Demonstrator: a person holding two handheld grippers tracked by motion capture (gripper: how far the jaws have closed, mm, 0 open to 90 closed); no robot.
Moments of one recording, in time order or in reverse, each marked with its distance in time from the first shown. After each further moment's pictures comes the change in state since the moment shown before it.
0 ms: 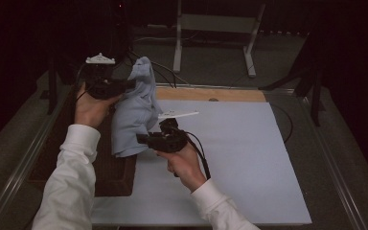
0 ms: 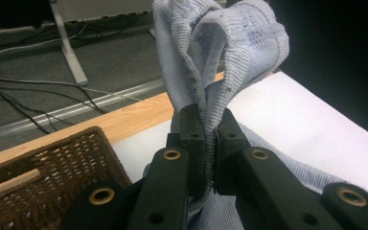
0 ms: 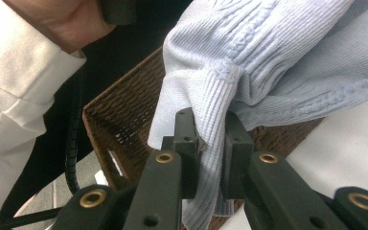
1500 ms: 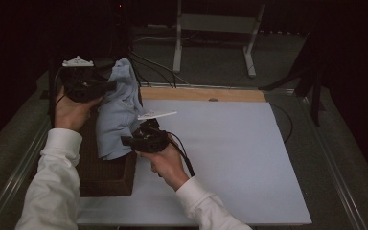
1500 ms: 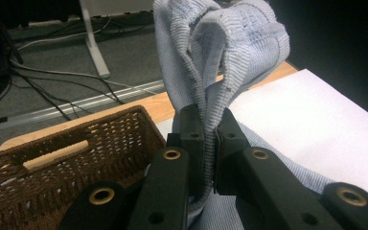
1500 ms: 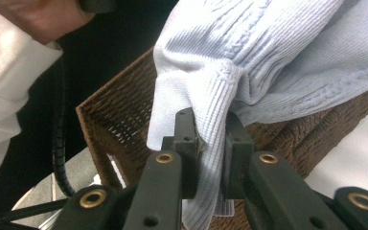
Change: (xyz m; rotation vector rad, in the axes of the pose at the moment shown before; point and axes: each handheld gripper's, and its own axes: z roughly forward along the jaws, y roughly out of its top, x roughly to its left) left arm 0.032 -0.018 -0.028 0.000 0.069 -0.035; right arm 0.017 0.004 0.042 0.049 -0.004 -0.010
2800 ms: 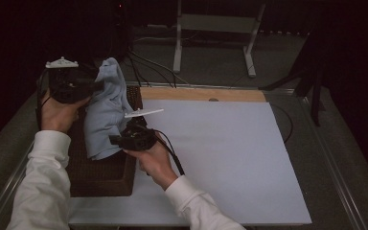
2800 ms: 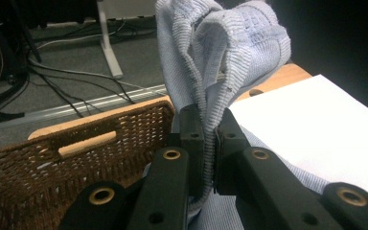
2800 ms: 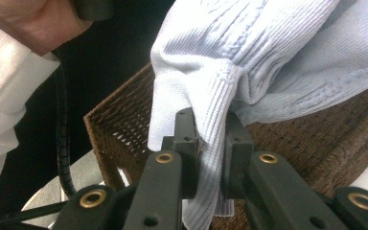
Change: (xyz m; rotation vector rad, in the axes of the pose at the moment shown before) left arm 0.023 -0.010 -0.018 -0.021 0.039 -0.027; right arm 0.012 0.010 0.027 0.014 0.025 0.009
